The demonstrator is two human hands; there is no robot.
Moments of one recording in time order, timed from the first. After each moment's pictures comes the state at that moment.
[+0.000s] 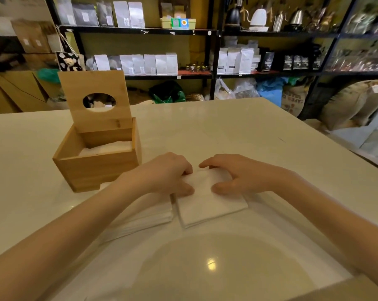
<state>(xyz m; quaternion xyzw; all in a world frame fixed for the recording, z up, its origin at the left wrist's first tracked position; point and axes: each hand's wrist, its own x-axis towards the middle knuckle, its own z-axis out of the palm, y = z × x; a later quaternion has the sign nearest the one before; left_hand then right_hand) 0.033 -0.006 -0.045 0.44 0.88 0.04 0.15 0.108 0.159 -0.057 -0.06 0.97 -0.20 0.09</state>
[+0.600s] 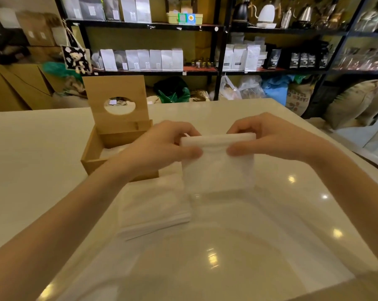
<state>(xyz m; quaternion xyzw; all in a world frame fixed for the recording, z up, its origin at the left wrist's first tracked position) 0.026 -0.049 0.009 0.39 0.83 0.37 0.15 0.112 0.145 0.022 -0.04 0.93 -0.35 -0.02</state>
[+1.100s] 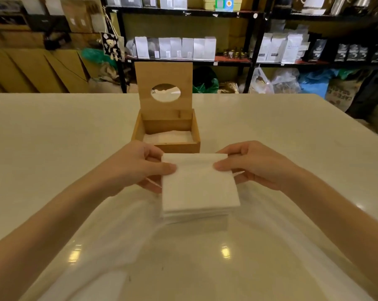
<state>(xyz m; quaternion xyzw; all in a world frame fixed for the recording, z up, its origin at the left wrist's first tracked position) 0.018 -0.148 -0.024 0.13 0.84 0.46 0.24 0.070 0.074 -0.041 0.08 0.76 -0.63 0.13</state>
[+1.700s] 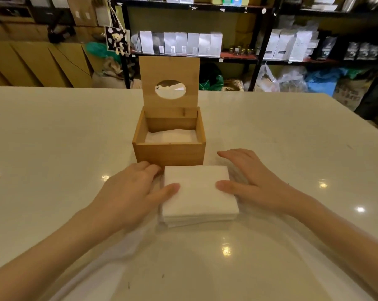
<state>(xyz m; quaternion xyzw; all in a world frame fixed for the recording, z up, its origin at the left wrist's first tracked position) 0.036 -0.164 -0.062 0.24 0.96 0.14 0.06 0.080 0.080 -0.081 -0.07 0.95 -0.31 0.01</state>
